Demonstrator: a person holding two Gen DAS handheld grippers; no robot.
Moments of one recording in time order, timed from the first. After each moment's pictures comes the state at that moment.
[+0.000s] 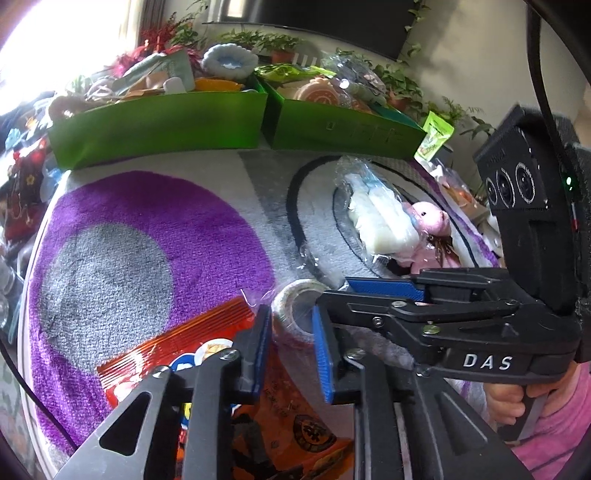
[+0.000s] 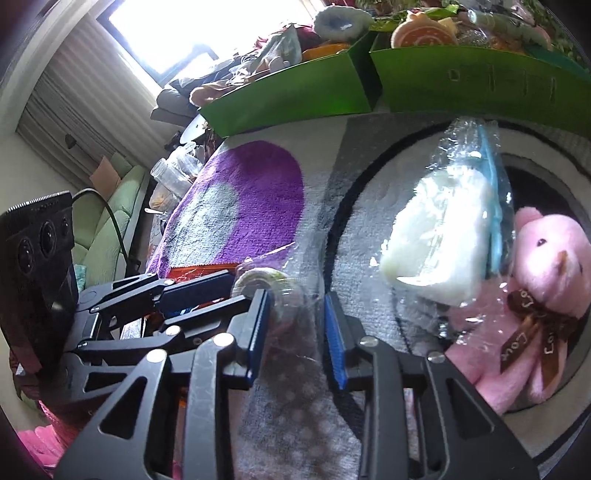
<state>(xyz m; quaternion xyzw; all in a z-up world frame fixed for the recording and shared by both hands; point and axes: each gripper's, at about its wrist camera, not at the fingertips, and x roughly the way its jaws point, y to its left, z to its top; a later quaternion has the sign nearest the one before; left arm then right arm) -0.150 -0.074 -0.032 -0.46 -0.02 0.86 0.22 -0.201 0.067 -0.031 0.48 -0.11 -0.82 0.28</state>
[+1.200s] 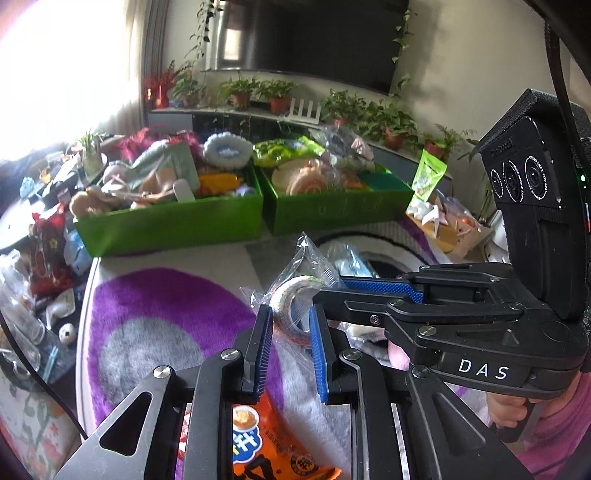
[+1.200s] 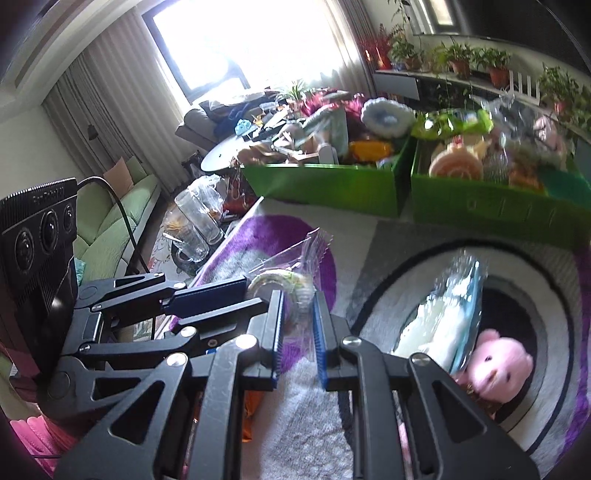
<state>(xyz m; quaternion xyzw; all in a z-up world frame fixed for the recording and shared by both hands) -0.158 -0.075 0.047 -0.38 0.01 0.90 0.20 -0.207 0.069 0.058 0.39 -0.06 -0.87 0.30</state>
